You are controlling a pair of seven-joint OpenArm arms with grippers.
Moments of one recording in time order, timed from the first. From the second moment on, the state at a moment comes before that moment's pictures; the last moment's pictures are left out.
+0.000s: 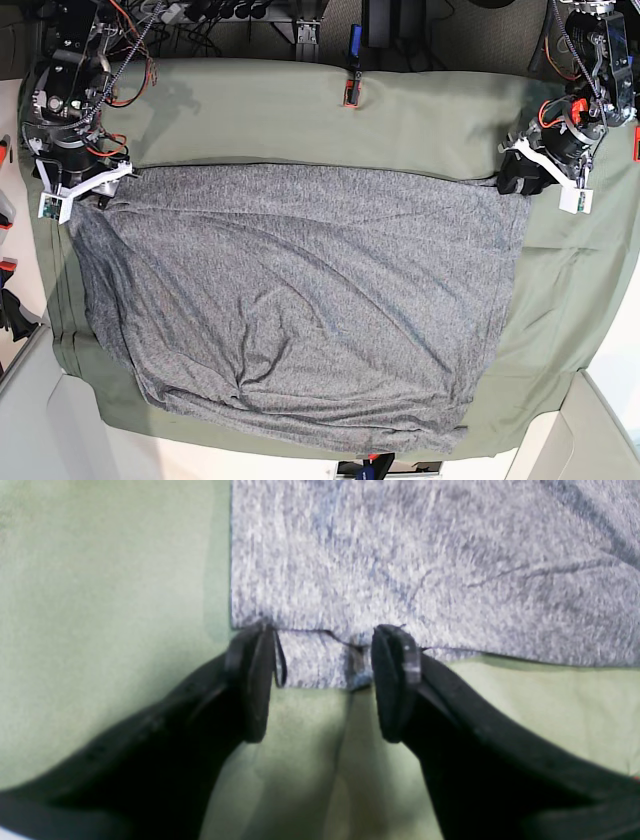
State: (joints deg) left arm 16.0 -21.9 -20.7 84.8 -37.6 -27.5 36.6; right arm -11.8 5.2 18.9 101.5 2.5 2.4 -40.9
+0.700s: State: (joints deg) left arm 14.8 -21.9 -22.0 82.0 -34.1 -28.0 33.4; right arm -11.8 5.2 18.9 99.1 -1.9 0.8 -38.4
